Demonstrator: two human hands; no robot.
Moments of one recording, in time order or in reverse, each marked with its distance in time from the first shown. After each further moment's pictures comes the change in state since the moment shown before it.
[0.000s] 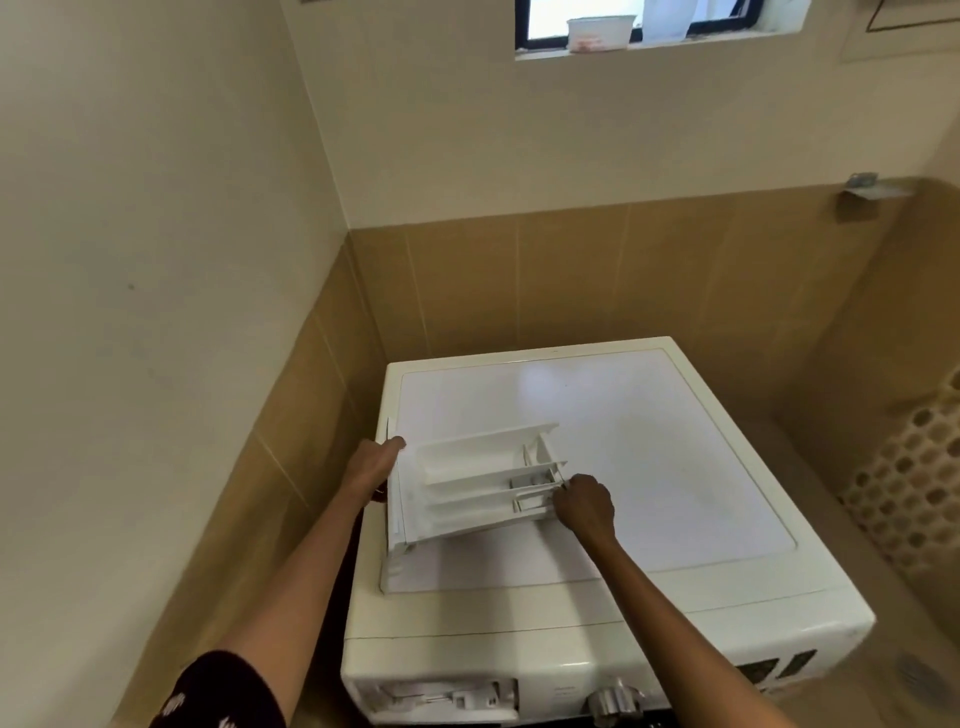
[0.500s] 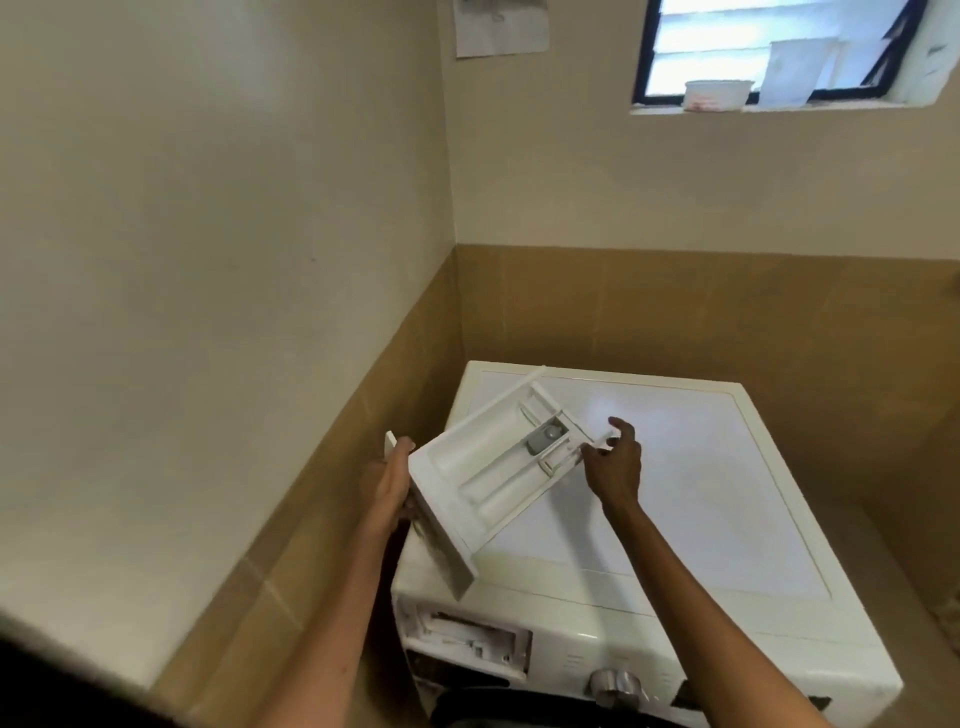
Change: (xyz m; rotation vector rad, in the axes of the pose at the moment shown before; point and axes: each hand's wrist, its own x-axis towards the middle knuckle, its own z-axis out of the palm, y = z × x) left_hand -0.132 -0.050 -0.028 -0.514 0.271 -0.004; right_hand -0.065 -0.048 -0.040 0.438 0.041 -0.325
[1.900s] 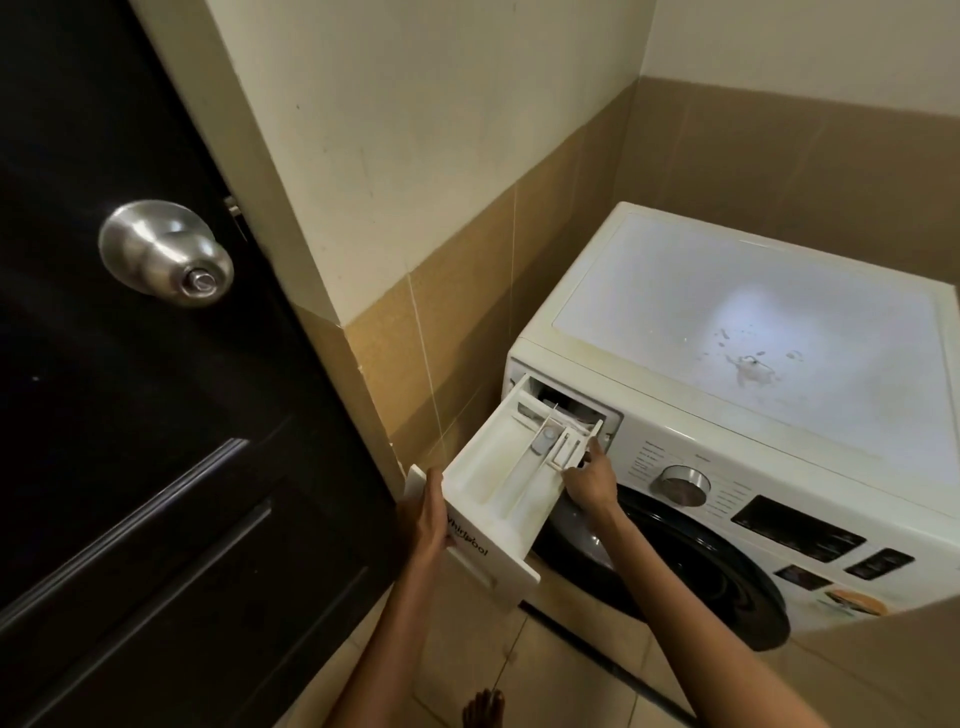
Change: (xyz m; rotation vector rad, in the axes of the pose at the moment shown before) left_hand -0.199 -0.258 -0.064 -0.283 0.527 -0.382; right_hand -0.206 0.174 0.058 -0.226 -0.537 0.111
